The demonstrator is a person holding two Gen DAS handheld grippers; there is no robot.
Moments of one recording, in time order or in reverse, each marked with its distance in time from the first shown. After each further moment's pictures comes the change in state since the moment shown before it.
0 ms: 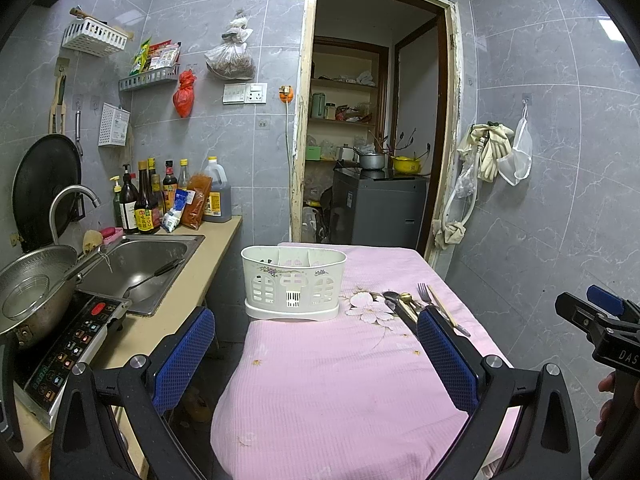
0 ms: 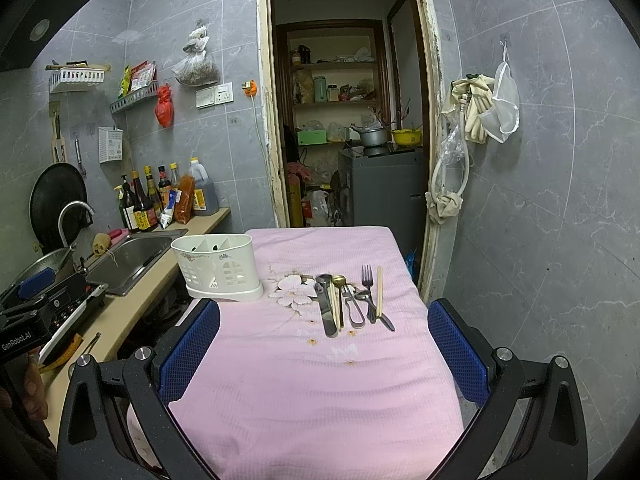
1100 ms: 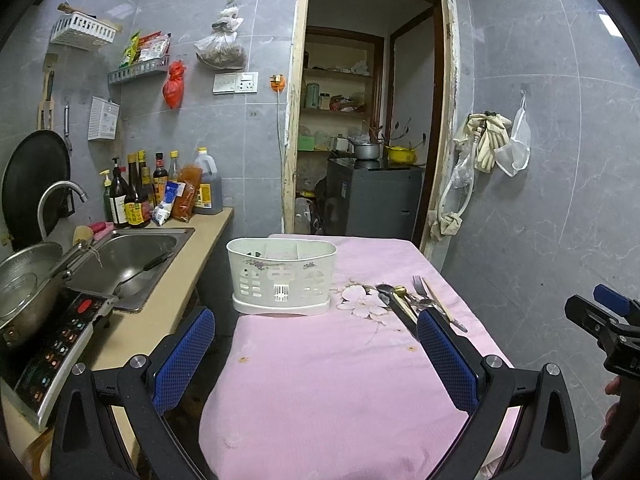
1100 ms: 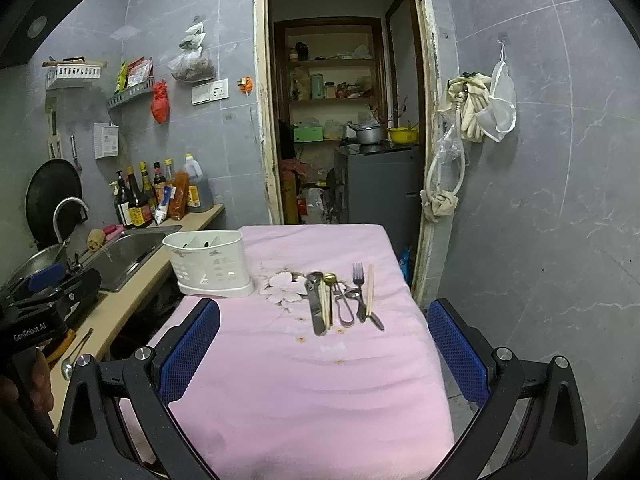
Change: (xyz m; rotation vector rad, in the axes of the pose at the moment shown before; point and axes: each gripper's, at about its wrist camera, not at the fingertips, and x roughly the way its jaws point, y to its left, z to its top) left arm 0.022 -0.015 -0.011 0.007 0.033 -0.016; right arm 0.003 -0.015 -0.003 -0.012 0.007 -0.015
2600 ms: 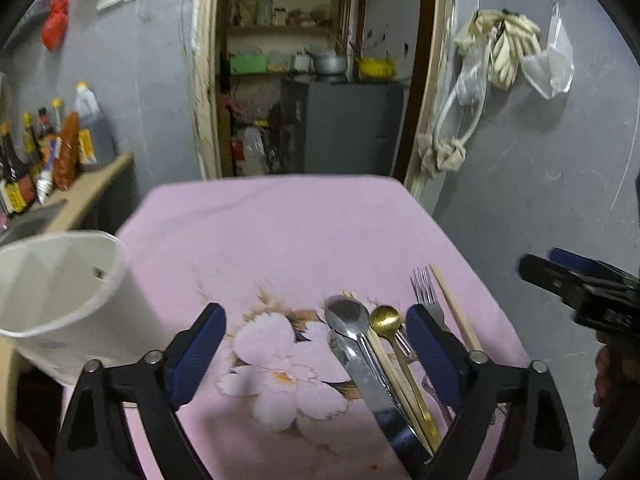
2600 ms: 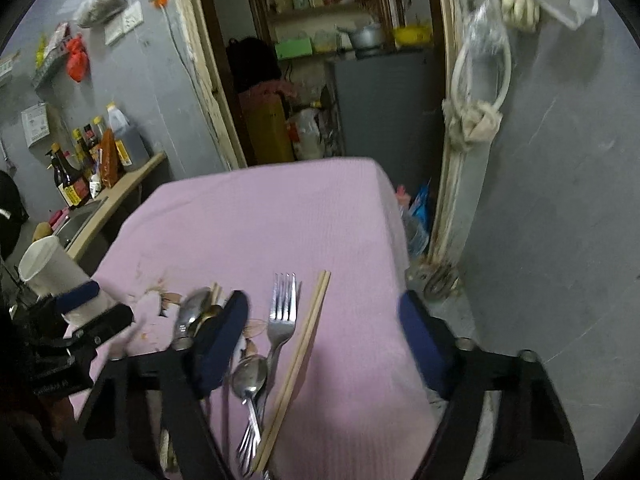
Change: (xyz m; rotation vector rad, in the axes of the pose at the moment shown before) left arm 0.344 -0.117 0.012 0.056 0.304 -0.100; right arm 0.382 -0.107 0.024 0.084 0.333 0.098
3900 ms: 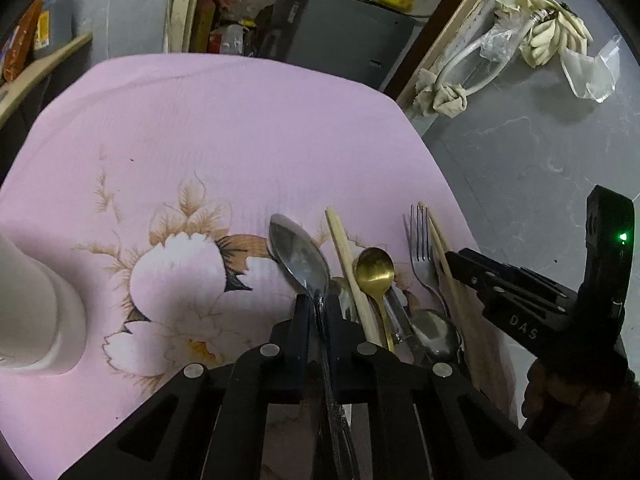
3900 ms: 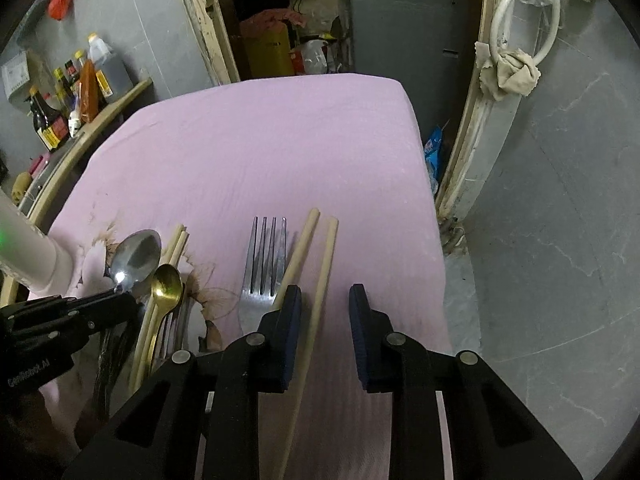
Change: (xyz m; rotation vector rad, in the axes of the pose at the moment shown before) left arm 0.086 0.005 -0.019 -0.185 0.326 -0.193; right arm 0.085 0.014 -0.009 -0.083 0.263 -0.026
